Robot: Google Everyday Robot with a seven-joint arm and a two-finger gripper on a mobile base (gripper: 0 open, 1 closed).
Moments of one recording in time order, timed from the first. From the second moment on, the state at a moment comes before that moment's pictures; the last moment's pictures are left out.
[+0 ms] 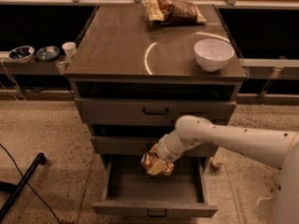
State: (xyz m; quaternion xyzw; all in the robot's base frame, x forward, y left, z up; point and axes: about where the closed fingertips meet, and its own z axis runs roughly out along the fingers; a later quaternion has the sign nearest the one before) arm 0.530 -0.020 0.481 -0.65 0.70 0.20 0.20
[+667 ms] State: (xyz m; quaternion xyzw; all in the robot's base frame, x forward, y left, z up) arm 0.535 -0.034 0.406 -0.64 0.65 0.25 0.33
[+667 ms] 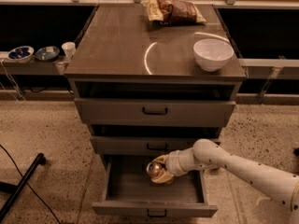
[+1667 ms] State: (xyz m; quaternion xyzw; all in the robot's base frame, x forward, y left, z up) arm 0.547 -0.004 0.314 -0.61 0.69 0.24 0.32
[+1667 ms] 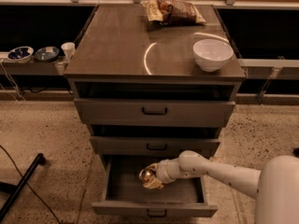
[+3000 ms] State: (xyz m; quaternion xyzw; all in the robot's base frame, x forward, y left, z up) arm 0.581 0.071 0.208 -0.61 0.65 0.29 0.35
